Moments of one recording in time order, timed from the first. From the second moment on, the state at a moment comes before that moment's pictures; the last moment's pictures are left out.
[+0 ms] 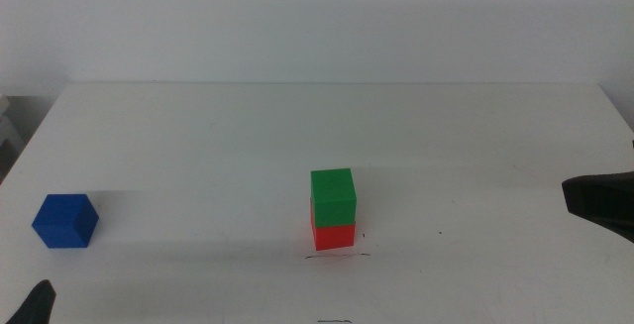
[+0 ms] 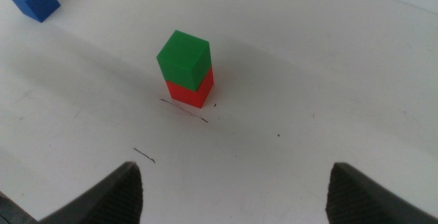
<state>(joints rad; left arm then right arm) -0.01 -0.01 0.03 -0.05 0.20 0.02 0.54 0.78 -1.00 0.06 0.93 0.01</state>
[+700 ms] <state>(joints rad) 0.15 -0.01 0.02 -0.05 0.23 0.02 0.54 0.78 -1.00 0.06 0.93 0.01</state>
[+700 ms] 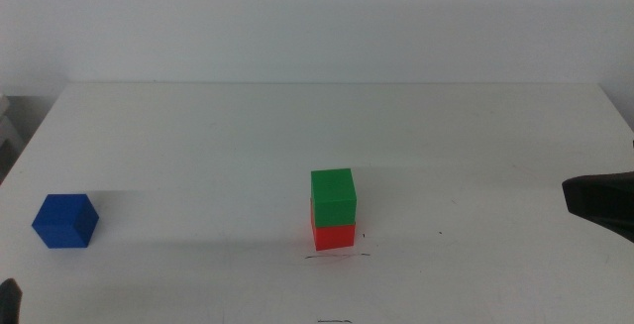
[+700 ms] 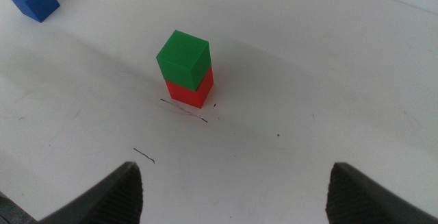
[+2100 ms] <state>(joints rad) 0.15 1.57 -1.31 0.00 1.18 0.33 0.54 0.78 -1.00 0.06 0.93 0.01</state>
